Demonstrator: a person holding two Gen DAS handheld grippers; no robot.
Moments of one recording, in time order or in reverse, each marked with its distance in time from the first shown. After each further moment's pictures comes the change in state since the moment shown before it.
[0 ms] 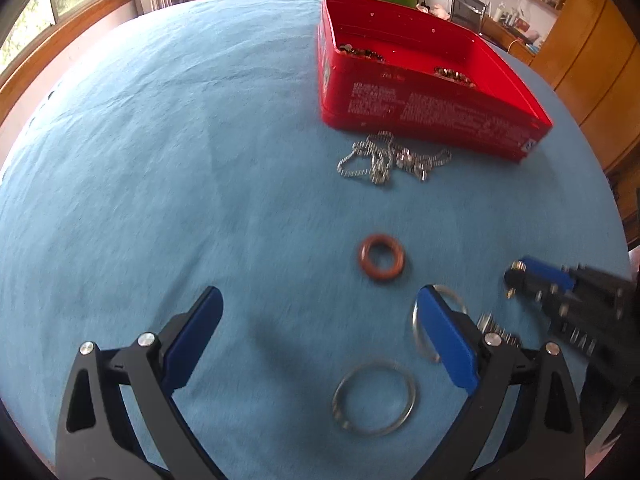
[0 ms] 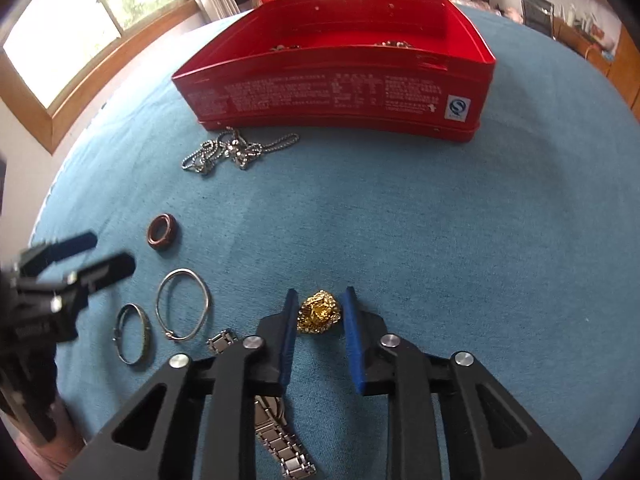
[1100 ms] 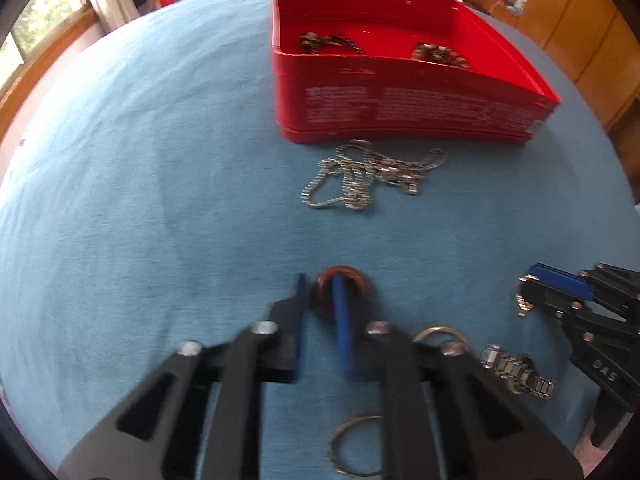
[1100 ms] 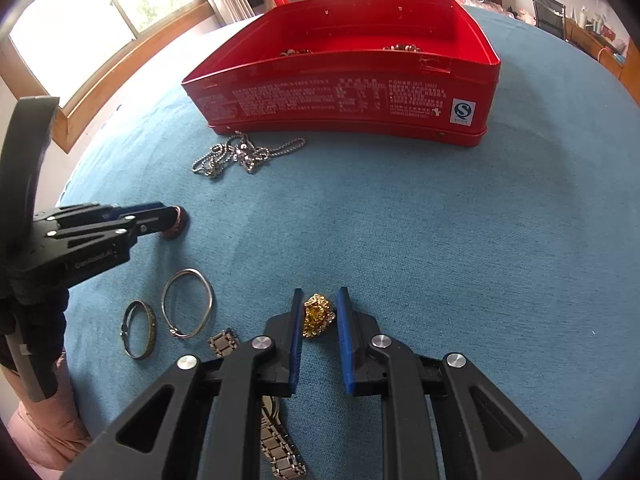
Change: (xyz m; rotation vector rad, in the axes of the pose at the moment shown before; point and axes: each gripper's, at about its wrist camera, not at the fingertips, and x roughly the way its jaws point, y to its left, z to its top) left arm 0.037 -0.032 0.035 0.140 0.063 0.013; right arm -0.002 -0.010 0.002 0.002 -0.007 0.083
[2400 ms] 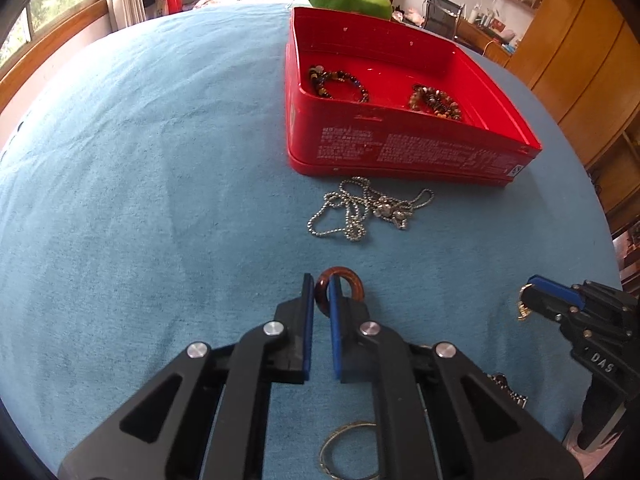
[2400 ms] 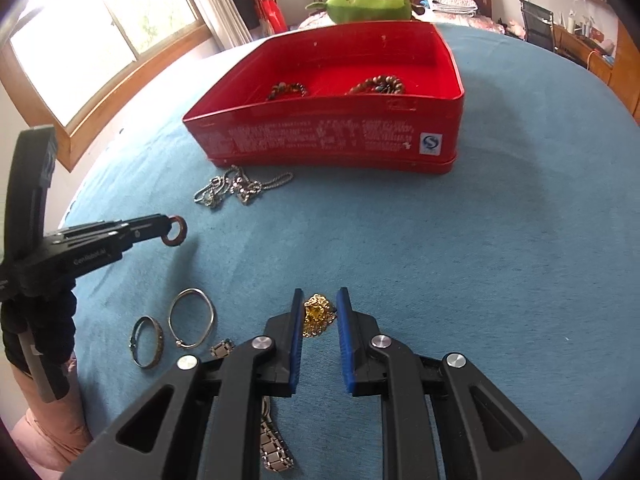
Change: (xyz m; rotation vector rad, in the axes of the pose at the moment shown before) left arm -0.016 0.020 -0.004 -0.081 -0.099 -0.086; right arm -0.030 -0.013 -0.001 0.026 -0.085 -0.007
